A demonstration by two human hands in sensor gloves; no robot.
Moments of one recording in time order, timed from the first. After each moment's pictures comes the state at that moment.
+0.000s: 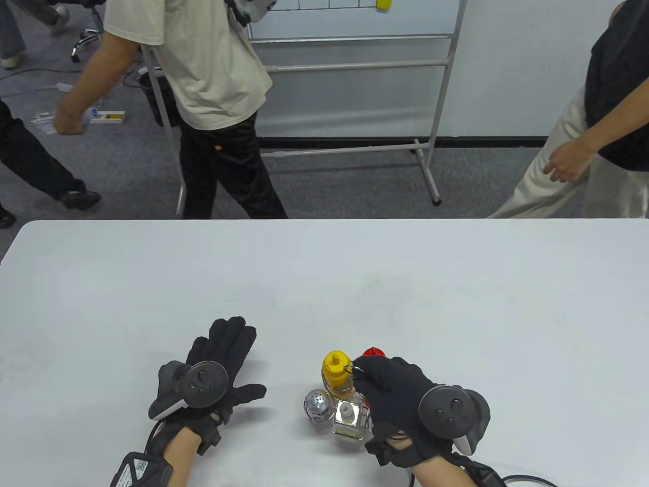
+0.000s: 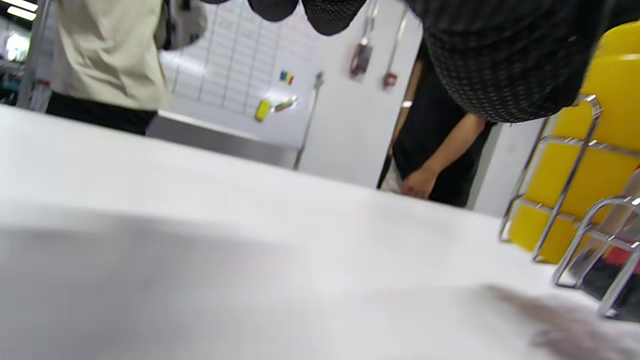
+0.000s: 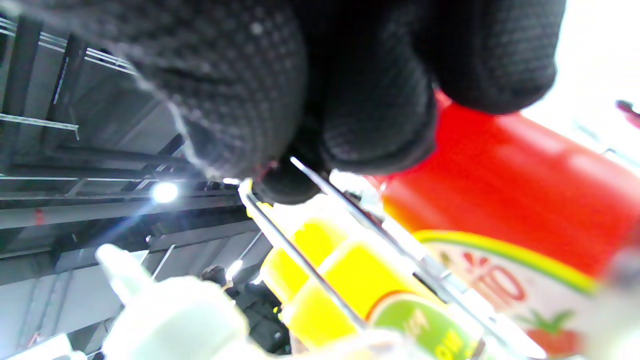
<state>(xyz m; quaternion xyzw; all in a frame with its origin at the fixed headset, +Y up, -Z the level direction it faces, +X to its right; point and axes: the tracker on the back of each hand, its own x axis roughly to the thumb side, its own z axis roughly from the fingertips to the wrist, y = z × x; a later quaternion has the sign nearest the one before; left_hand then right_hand) -0.241 -0.723 -0.331 0.02 -0.21 0.13 0.97 0.119 -0.663 -0.273 0.16 -0.21 0.86 0.43</state>
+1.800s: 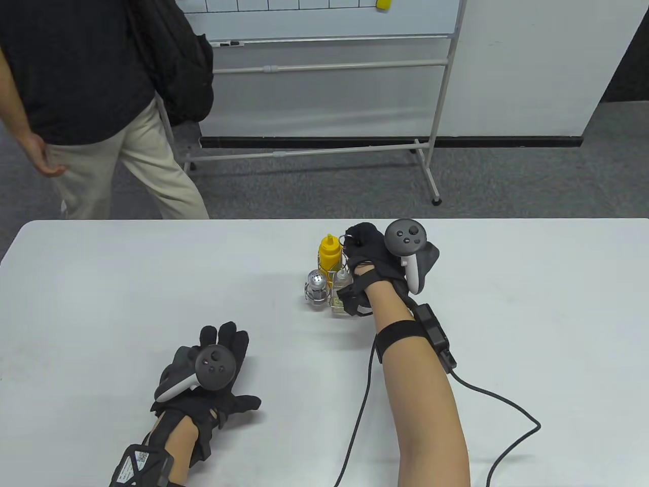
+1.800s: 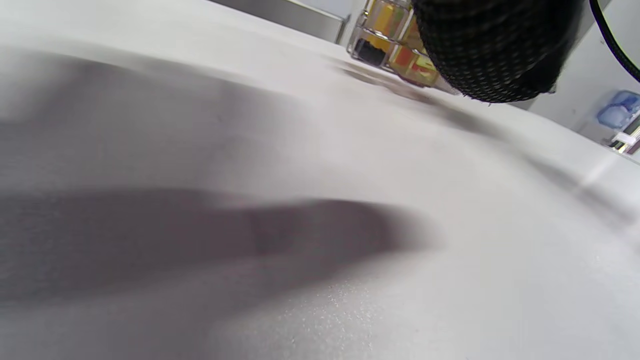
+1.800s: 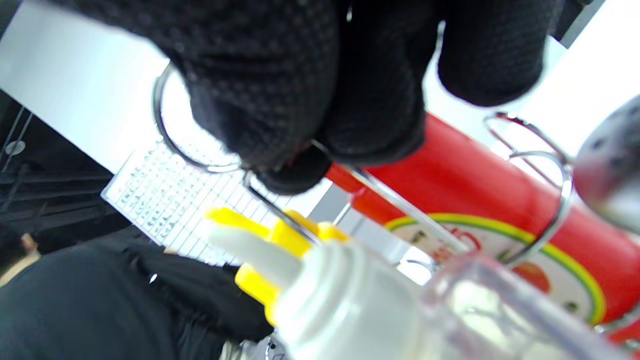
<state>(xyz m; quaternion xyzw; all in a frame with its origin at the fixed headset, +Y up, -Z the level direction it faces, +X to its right) -0.240 -0.749 -0.347 -0.18 -0.17 0.12 0.96 0.100 -0.658 -0.529 -0.08 -0.09 0.87 0.47</state>
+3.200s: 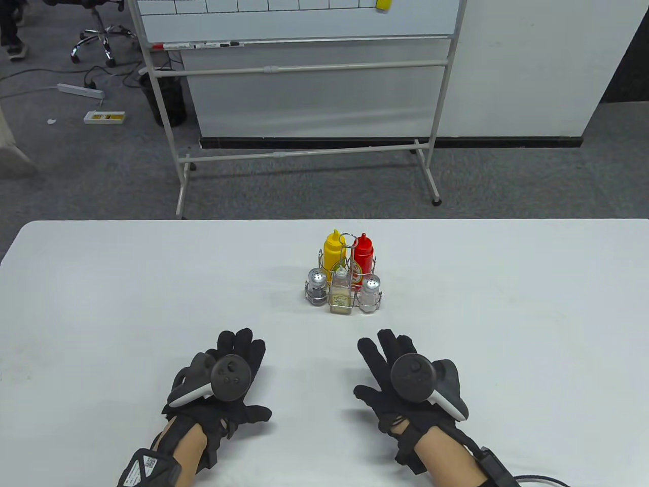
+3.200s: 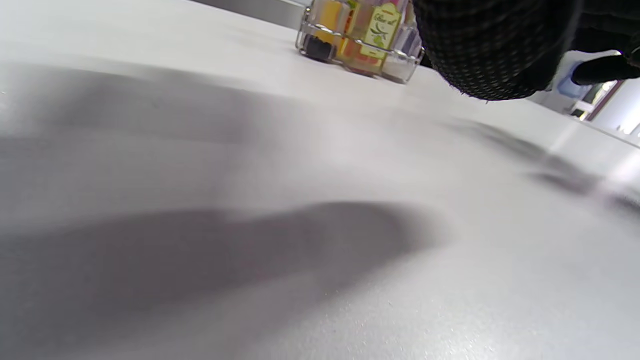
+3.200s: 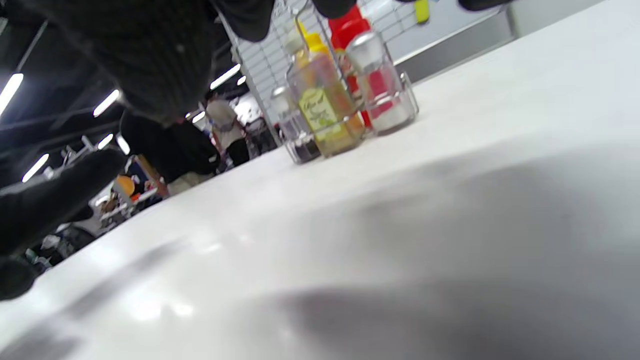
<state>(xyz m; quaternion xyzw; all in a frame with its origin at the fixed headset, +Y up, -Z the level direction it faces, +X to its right) -0.212 -0.746 -0.333 -0.18 -0.23 0.08 0.95 0.125 -0.729 -0.324 0.15 0.06 0.96 0.24</state>
